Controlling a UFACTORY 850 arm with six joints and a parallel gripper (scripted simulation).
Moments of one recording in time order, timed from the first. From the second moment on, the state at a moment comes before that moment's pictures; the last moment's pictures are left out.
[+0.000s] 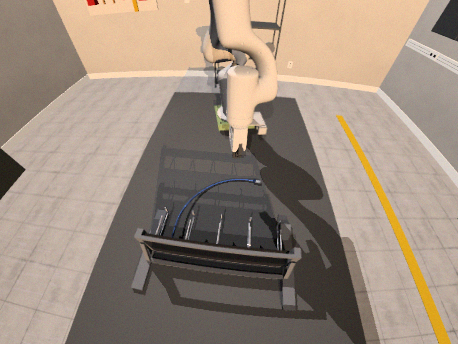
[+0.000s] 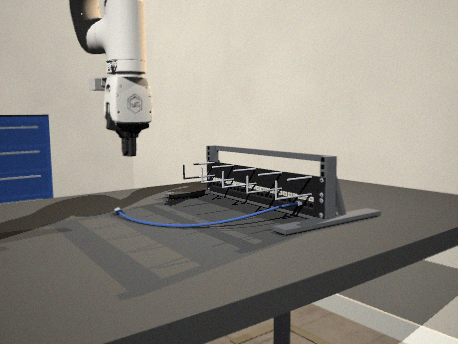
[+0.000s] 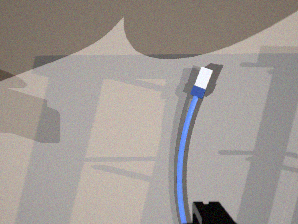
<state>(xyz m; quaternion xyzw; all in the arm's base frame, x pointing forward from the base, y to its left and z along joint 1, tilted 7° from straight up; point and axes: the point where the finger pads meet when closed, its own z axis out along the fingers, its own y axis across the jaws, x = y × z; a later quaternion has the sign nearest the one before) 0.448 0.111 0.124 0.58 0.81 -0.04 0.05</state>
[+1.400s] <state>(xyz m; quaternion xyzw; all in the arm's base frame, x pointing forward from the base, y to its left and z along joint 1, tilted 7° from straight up) 0.452 0.112 0.113 0.60 0.80 -0.03 0.05</state>
